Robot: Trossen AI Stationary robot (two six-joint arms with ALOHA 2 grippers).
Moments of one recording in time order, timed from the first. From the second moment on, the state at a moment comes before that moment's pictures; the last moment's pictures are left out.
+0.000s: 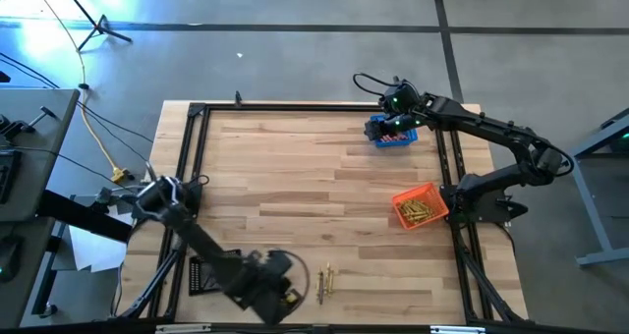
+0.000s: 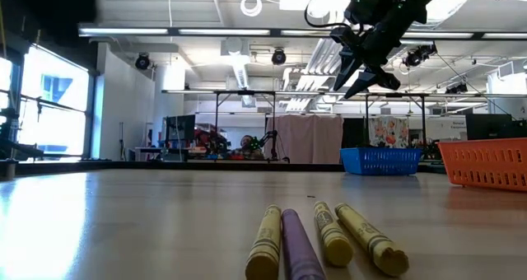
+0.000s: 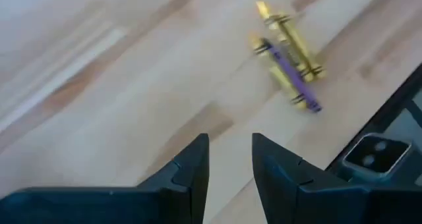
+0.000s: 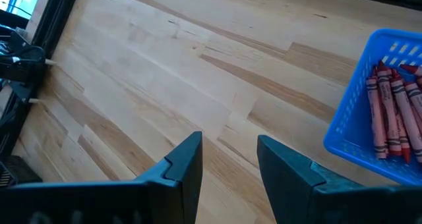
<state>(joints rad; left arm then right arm) -0.75 1.98 1.61 -0.98 -0.40 -1.57 -0.62 1.32 1.05 -0.62 -0.21 0.58</state>
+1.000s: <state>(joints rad) -0.58 2.16 1.61 -0.55 -0.22 -1.43 -0.62 1.32 1.05 -0.62 -0.21 0.58</state>
